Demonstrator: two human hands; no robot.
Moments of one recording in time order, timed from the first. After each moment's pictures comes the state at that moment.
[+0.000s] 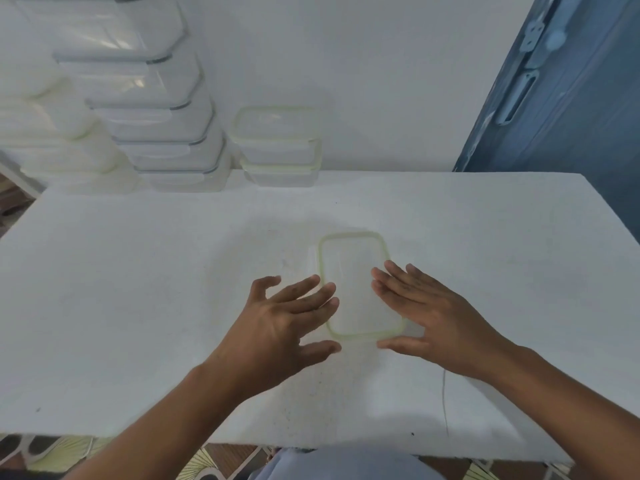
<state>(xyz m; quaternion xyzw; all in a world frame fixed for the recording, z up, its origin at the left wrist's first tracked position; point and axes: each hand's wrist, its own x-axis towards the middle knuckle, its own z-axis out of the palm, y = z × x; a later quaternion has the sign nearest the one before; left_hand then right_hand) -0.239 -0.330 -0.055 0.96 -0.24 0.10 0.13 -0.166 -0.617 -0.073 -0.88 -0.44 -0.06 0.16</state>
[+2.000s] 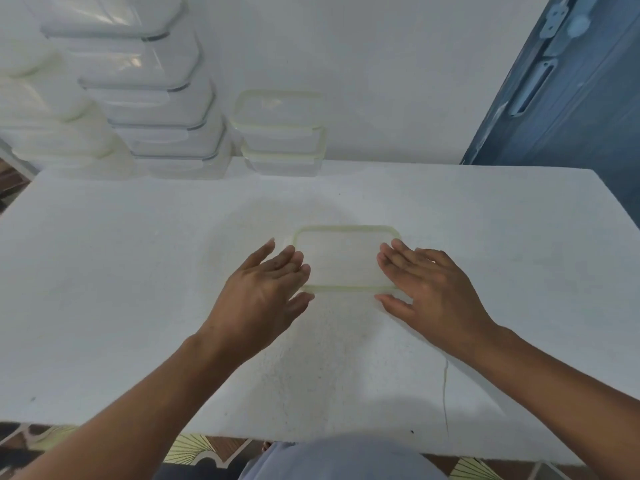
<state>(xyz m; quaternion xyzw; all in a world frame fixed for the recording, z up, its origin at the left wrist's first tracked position) -0.210 -0.310 -0.062 0.96 -0.19 0.19 0.11 -0.143 -0.598 -0.079 -0.90 -0.38 -0.20 0.10</state>
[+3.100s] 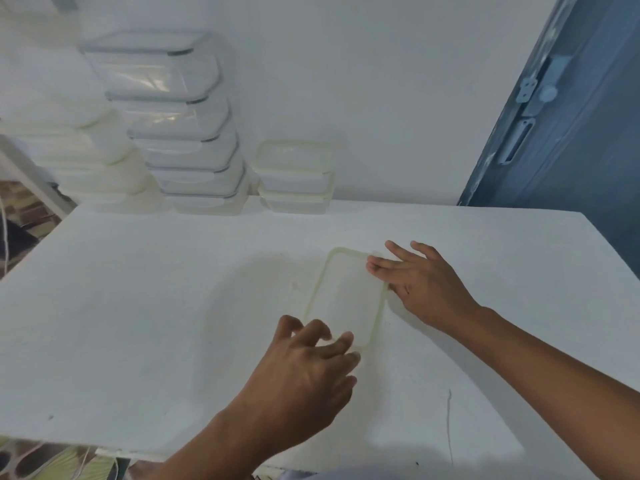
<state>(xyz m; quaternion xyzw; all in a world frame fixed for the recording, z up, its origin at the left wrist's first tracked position) -0.267 -0.363 -0.035 0.95 -0.25 0.14 0.09 -0.084 -0.588 -0.067 -0.88 -0.42 -0.18 0.08</state>
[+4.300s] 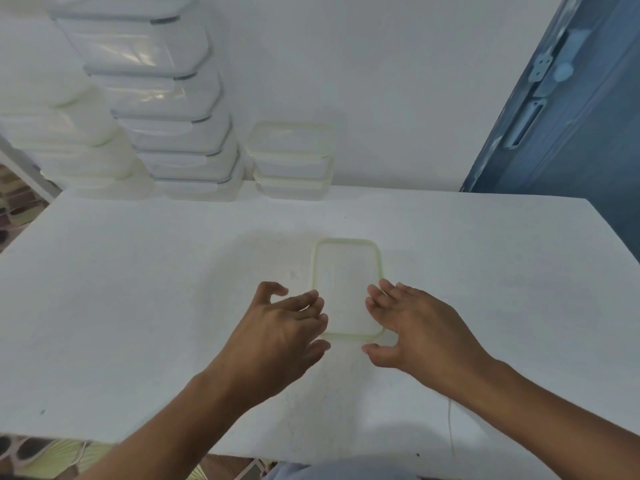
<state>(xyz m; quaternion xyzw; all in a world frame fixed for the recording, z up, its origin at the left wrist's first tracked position) -0.237 -0.324 -0.045 0.95 -0.24 0.16 0.09 -0.179 -0.564 -0.028 -0.94 -0.33 0.03 0.06</state>
